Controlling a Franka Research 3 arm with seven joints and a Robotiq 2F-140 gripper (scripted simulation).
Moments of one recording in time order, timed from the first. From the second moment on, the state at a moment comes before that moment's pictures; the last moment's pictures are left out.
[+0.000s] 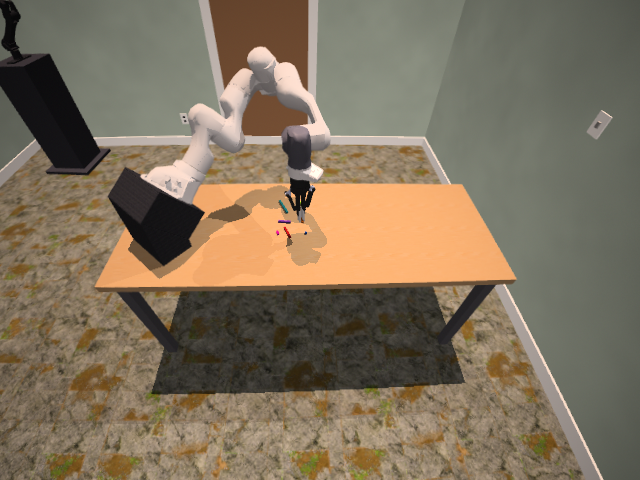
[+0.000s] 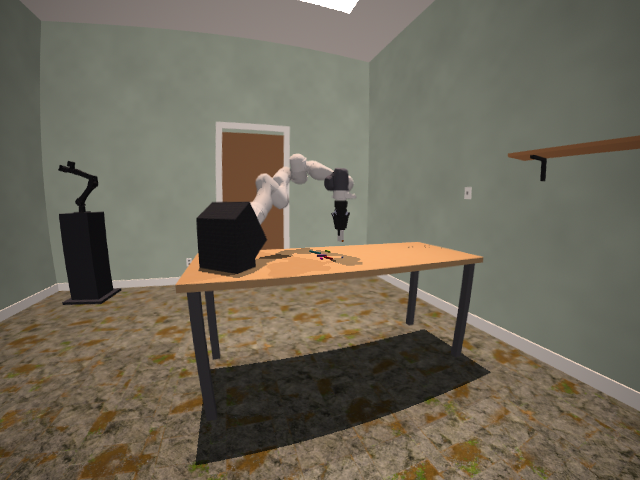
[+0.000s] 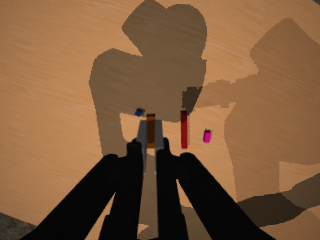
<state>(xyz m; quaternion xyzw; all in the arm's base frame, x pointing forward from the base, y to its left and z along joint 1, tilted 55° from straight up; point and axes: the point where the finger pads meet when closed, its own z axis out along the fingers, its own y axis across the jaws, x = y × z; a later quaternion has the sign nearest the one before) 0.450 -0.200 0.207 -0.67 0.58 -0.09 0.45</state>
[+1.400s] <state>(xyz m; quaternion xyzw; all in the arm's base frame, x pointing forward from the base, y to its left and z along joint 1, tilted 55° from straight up) 0.467 -0.174 0.242 -0.53 0.71 0.02 0.46</state>
